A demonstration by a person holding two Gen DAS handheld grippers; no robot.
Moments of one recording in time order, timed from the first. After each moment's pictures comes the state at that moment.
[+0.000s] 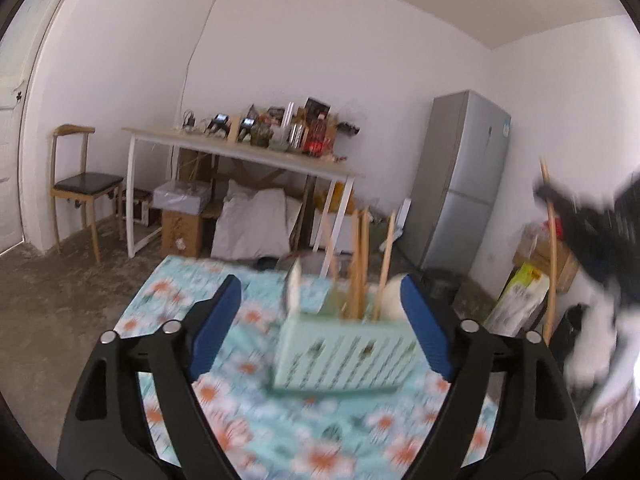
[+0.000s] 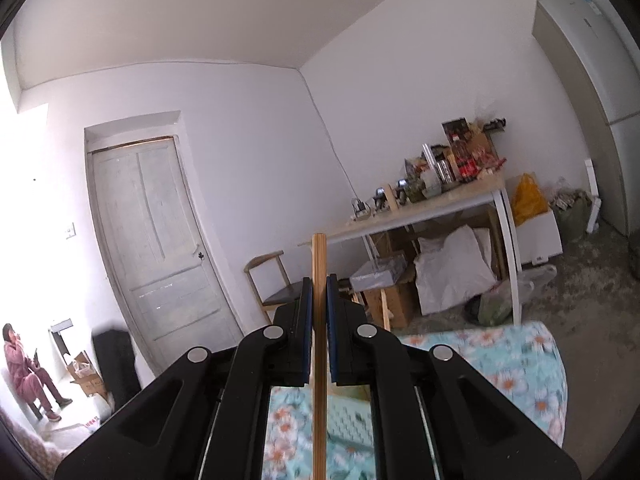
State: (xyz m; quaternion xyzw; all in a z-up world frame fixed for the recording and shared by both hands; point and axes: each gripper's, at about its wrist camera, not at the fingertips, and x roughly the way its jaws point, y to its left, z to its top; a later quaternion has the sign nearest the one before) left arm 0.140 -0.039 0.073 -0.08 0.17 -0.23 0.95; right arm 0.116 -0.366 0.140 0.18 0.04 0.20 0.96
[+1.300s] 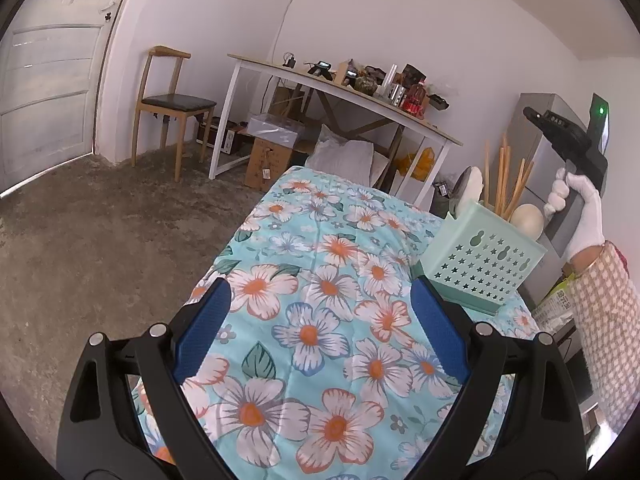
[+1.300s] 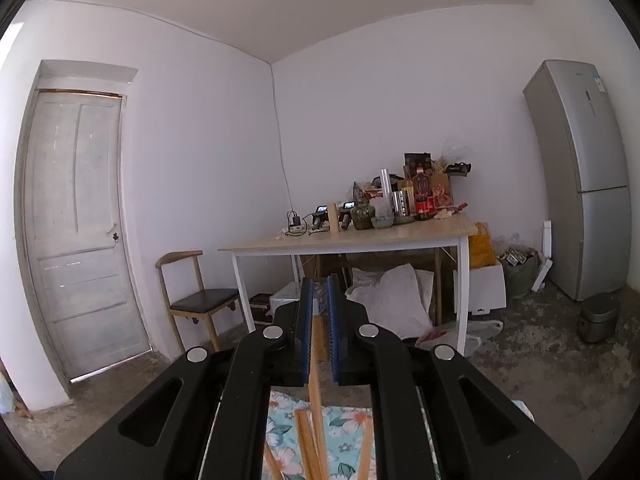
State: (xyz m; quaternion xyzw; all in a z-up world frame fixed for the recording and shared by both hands) left arm 0.105 0.112 -0.018 -0.15 0.26 -0.11 0.95; right arm 0.273 -0.290 0.143 0.08 0.04 0.05 0.99
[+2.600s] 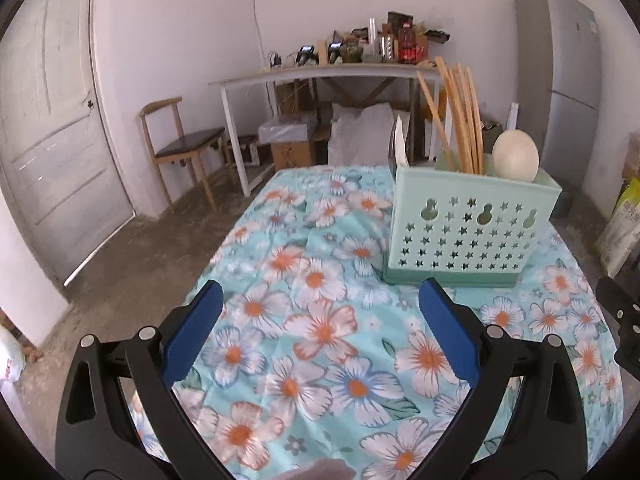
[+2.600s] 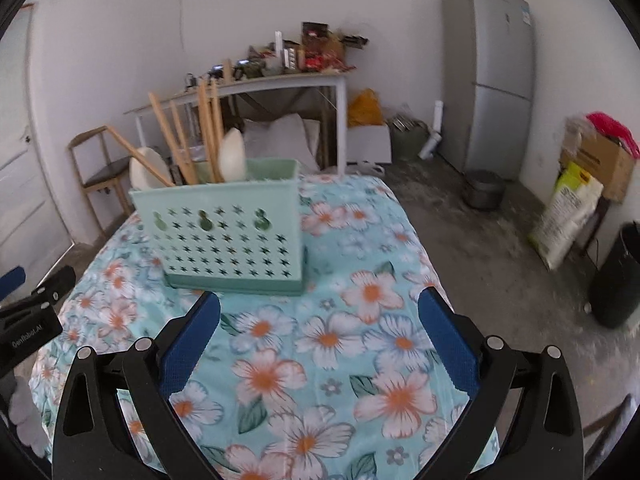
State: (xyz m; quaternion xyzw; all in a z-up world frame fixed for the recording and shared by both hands) left arm 0.121 -0.057 0.028 0.05 0.30 -0.02 0.95; right arm 0.078 -0.302 0.024 0.07 0.30 -0.15 0.94
